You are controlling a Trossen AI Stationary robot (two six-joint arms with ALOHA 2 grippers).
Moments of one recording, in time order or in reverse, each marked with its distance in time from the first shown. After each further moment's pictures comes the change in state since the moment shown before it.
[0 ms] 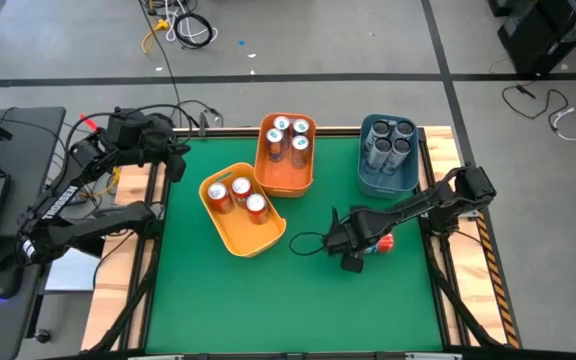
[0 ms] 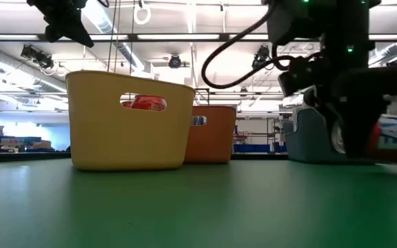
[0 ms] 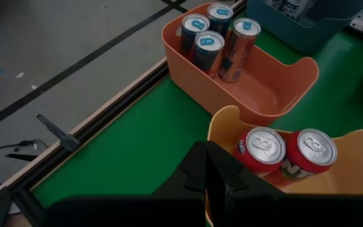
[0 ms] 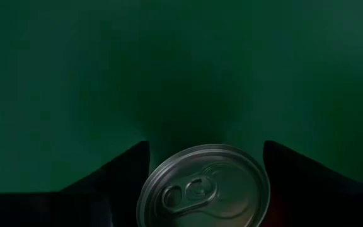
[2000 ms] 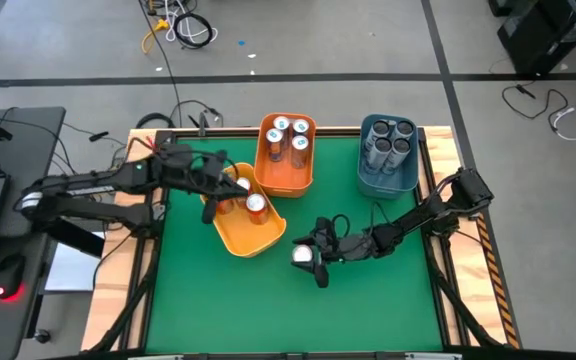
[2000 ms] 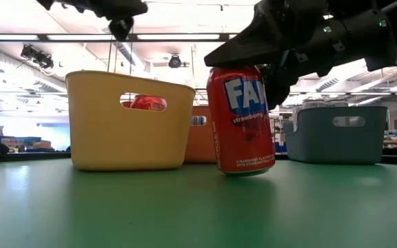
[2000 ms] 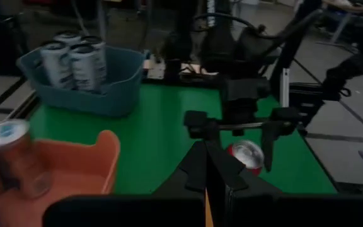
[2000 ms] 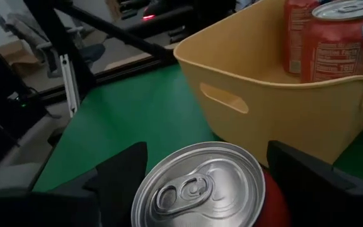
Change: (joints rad) left arm -0.578 0.160 -0.274 0.802 0.177 -0.053; right arm 0.092 0.045 -0.378 1.753 0.243 -0.145
